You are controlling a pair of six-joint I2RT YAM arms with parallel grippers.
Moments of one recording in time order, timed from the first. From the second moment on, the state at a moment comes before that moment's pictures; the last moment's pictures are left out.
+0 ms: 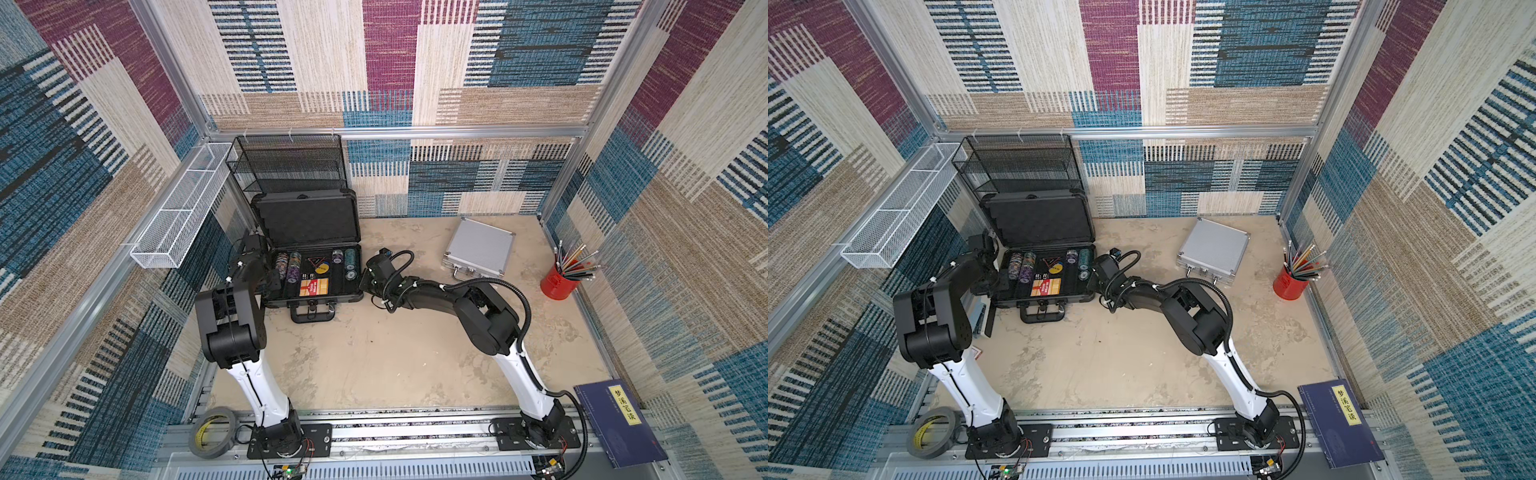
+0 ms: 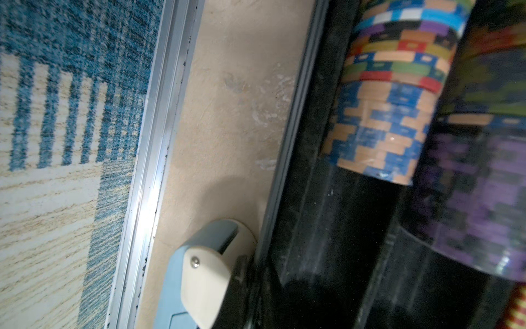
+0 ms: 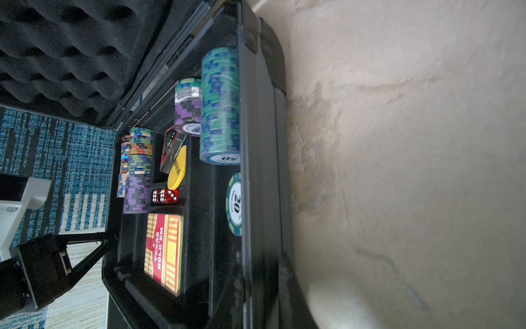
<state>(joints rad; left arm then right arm) 0.24 1.93 1.39 -0.64 -0.22 0.03 0.81 2.33 1.66 0.06 0.00 1.03</state>
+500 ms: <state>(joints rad) 0.23 1.88 1.39 -0.60 -0.18 -0.01 0.81 2.29 1.60 0.08 -0.05 1.11</state>
